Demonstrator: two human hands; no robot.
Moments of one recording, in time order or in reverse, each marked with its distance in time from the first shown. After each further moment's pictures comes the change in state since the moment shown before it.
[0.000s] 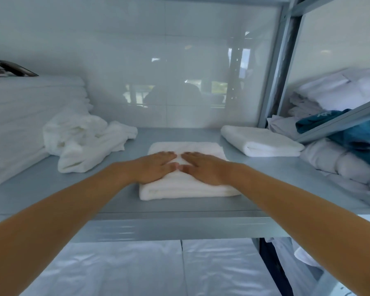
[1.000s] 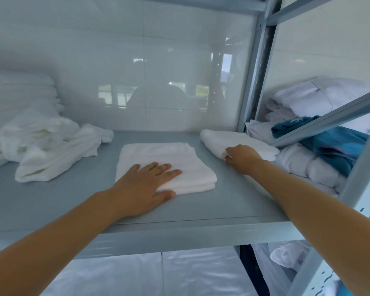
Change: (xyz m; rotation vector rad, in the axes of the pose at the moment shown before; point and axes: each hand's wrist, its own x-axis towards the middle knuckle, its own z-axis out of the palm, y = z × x) left_hand -0.015 0.047 0.038 0.342 0.172 0.168; right_hand -0.002 0.194 -0.020 -0.277 0.264 0.368
